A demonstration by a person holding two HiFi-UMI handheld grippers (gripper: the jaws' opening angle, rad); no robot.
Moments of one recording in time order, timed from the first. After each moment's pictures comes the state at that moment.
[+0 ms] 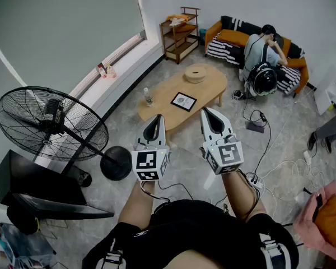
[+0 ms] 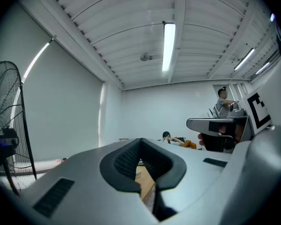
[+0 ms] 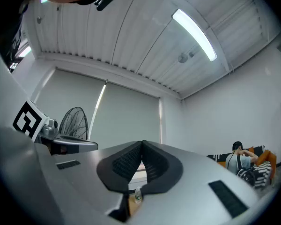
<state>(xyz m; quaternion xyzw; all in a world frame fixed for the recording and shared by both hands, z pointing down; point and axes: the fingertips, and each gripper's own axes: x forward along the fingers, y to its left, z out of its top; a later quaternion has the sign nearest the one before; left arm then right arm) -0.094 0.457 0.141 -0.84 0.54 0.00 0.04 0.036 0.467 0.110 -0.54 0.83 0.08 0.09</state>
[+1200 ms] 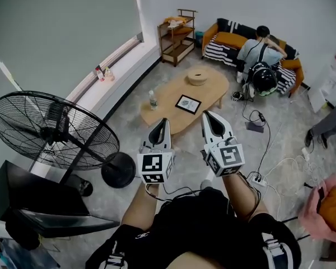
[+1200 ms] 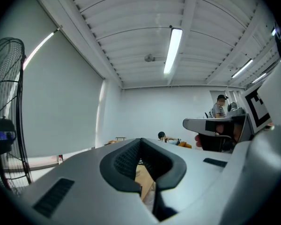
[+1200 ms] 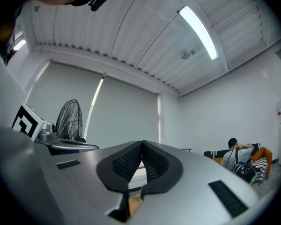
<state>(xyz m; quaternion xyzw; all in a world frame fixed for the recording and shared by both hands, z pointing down) -0.213 0.428 0.173 -0.86 0.50 0.01 0.02 -0.094 0.442 0.142 -0.57 0.82 0.06 0.06</state>
